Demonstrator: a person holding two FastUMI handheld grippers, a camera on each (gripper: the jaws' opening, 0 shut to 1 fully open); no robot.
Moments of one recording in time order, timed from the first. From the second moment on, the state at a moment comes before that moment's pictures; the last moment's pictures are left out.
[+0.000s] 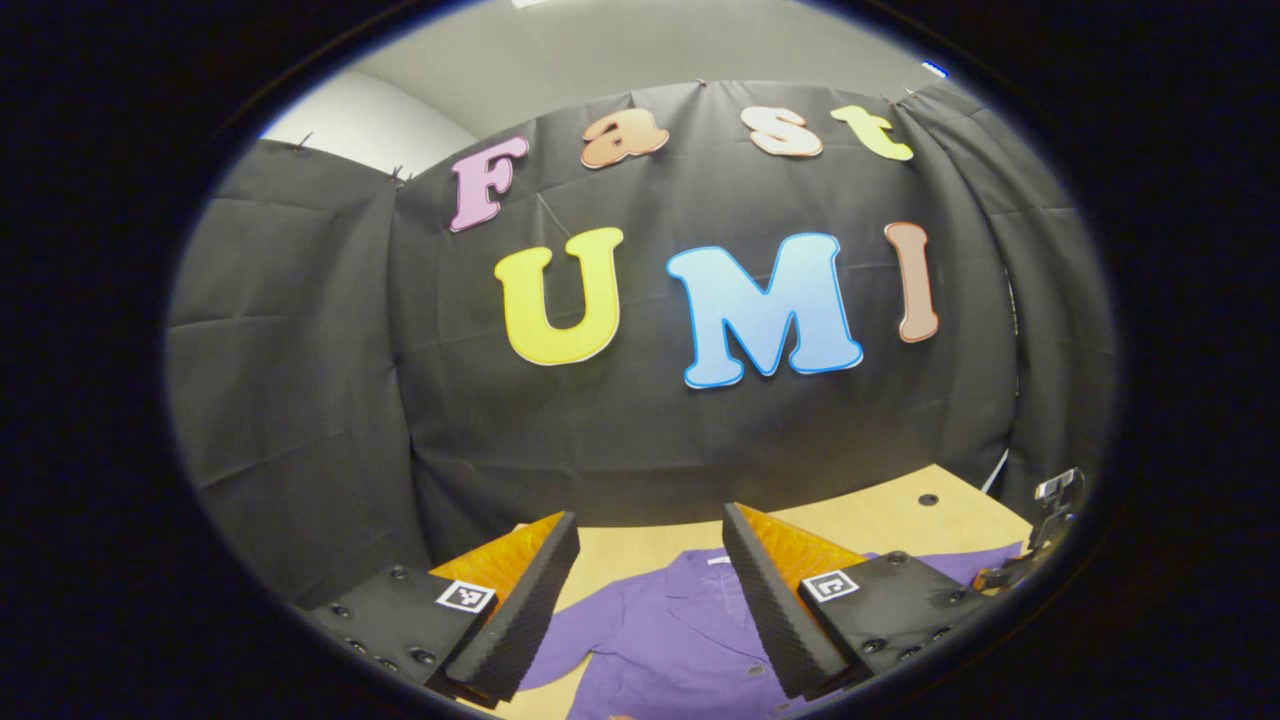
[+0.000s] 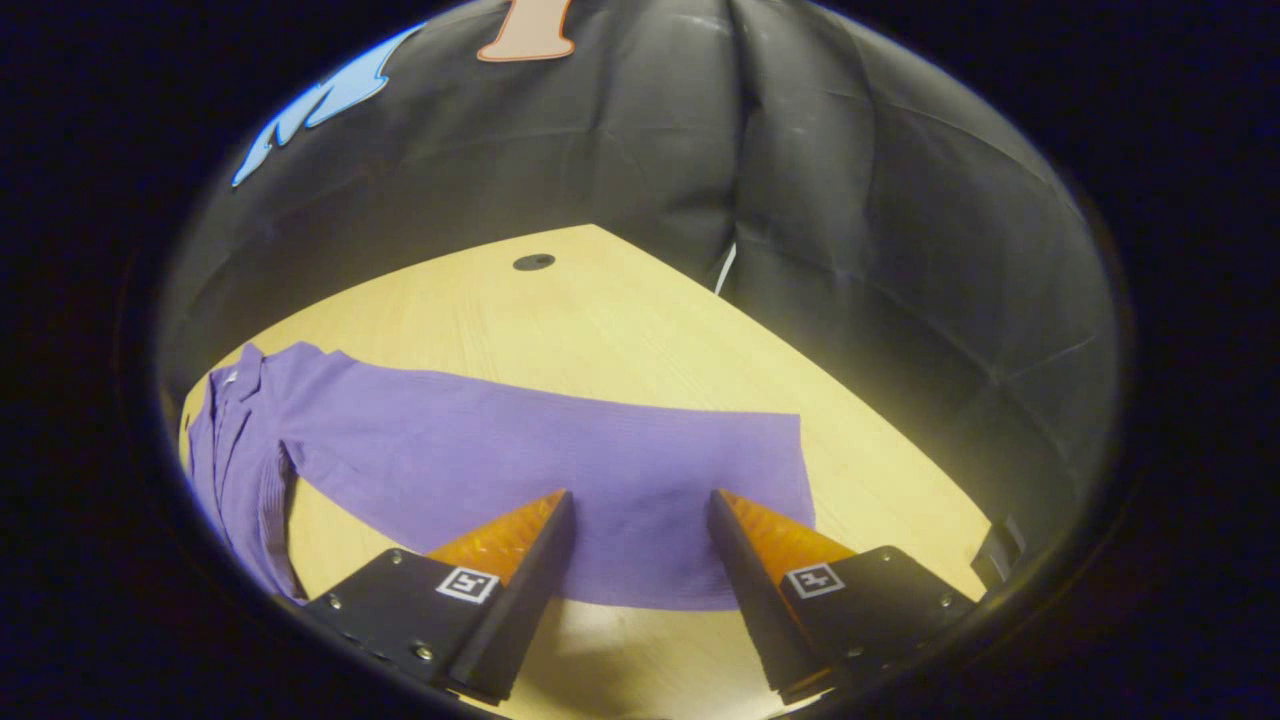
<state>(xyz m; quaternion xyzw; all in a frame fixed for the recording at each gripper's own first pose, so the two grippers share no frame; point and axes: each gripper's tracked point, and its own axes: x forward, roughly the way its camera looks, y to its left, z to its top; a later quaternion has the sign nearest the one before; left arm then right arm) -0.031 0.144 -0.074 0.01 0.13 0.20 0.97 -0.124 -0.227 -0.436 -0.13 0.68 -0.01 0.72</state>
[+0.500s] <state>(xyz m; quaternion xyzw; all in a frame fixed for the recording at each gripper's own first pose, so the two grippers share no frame) -0.033 0.141 -0.074 0.00 0.13 0.20 0.97 -0.125 -0.218 -0.438 -0.07 0.68 -0.03 0.73</state>
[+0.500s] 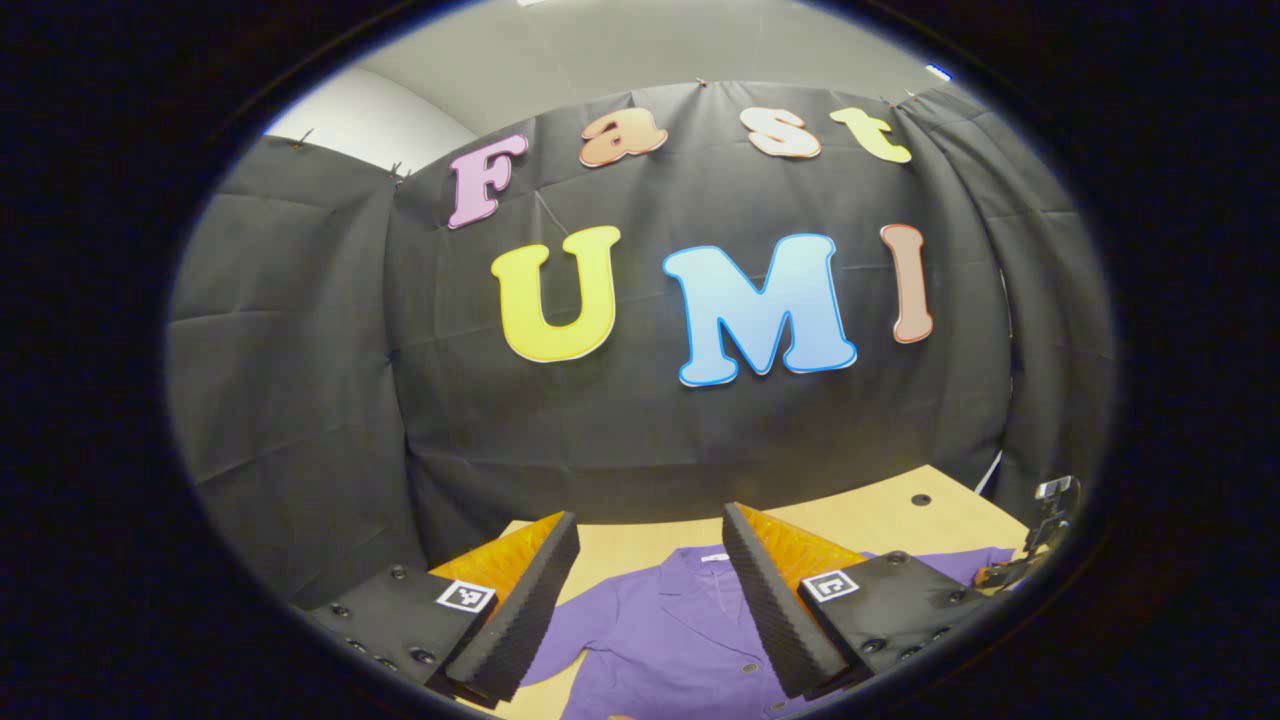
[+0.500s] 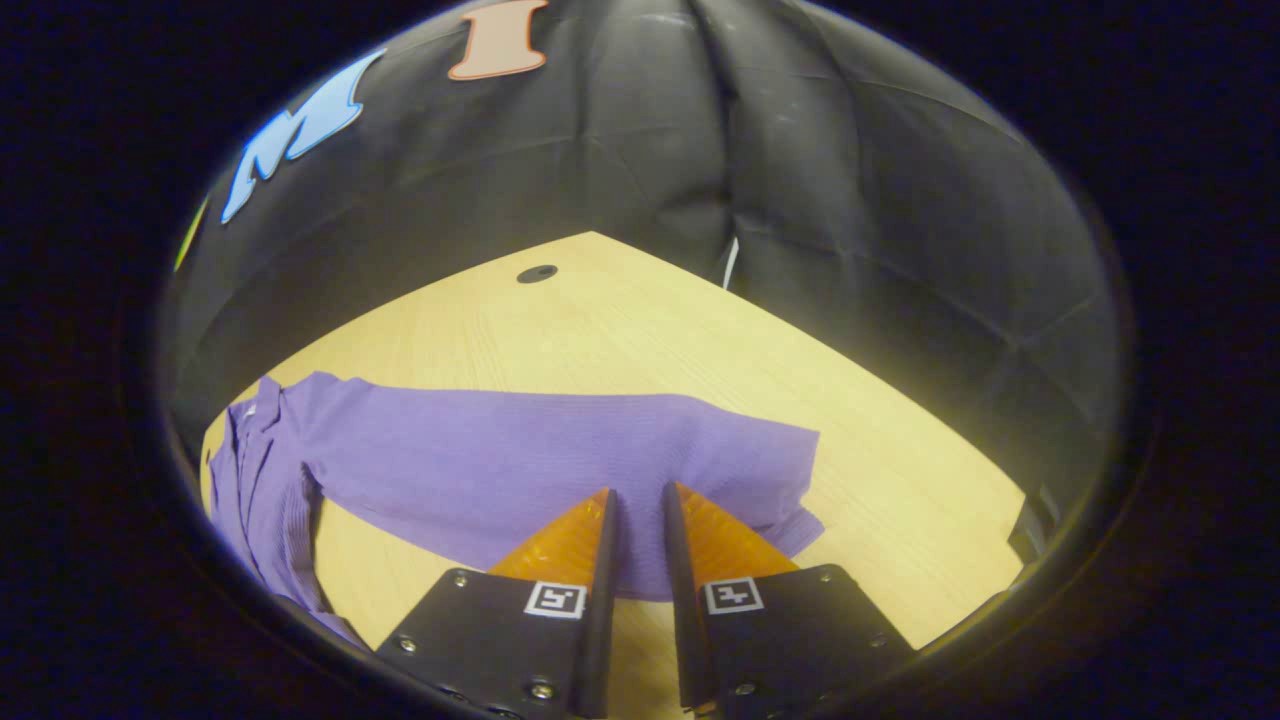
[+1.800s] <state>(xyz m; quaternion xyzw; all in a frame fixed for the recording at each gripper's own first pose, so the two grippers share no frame) -0.096 0.212 -0.091 -0.01 0.13 0.23 0.97 -0.083 0.028 -0.403 0.07 0.68 0.04 0.73</state>
